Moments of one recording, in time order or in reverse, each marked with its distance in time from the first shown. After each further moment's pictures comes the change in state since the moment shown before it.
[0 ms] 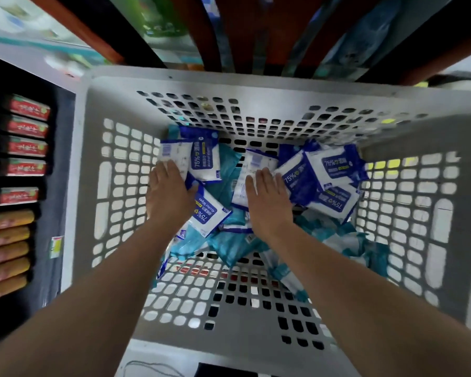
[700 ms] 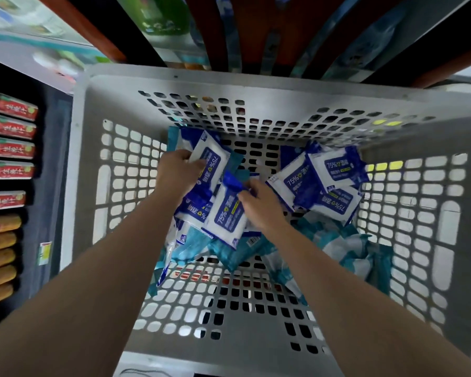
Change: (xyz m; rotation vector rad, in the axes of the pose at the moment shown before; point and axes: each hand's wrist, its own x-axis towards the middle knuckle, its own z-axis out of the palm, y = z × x) left_hand 0.029 0.030 -0.030 -0.685 -0.078 -0.114; right_hand 0.001 -0.016 -0.025 1.398 0.044 0.239
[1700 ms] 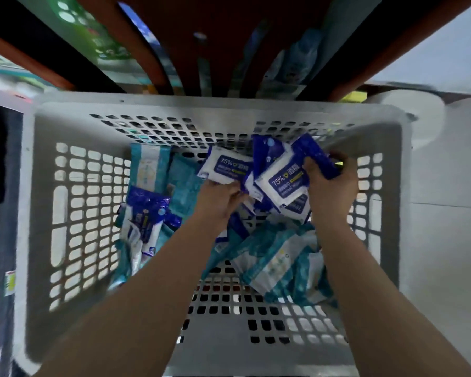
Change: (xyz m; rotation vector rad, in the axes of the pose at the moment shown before) left_hand -0.076 0.056 0.091 -0.804 -0.400 -0.319; right_hand -0.040 0.010 -0.144 0.272 0.915 -0.041
